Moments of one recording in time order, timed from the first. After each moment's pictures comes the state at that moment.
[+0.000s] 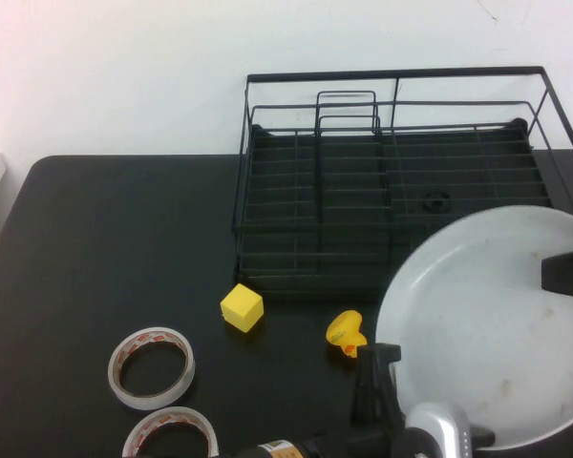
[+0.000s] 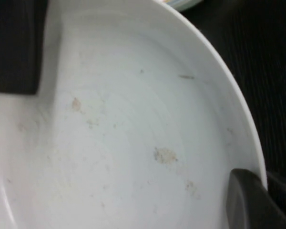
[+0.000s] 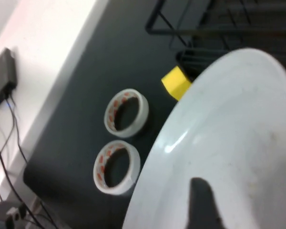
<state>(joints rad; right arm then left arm) -0.07 1.12 -0.79 1.06 1.01 -0.76 -1.11 1.37 -0.66 0.24 -0.34 0.50</state>
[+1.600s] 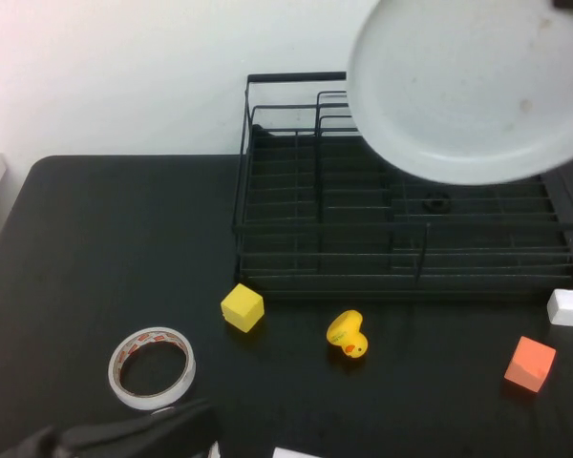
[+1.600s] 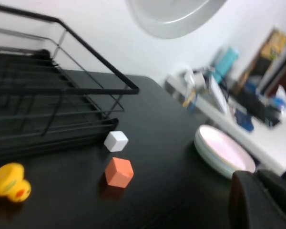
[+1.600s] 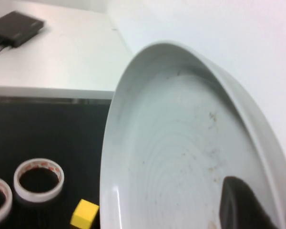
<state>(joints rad) -0.07 1.43 -1.53 1.20 1.23 -1.61 -1.13 0.58 -0.32 -0.92 -0.24 0.33</state>
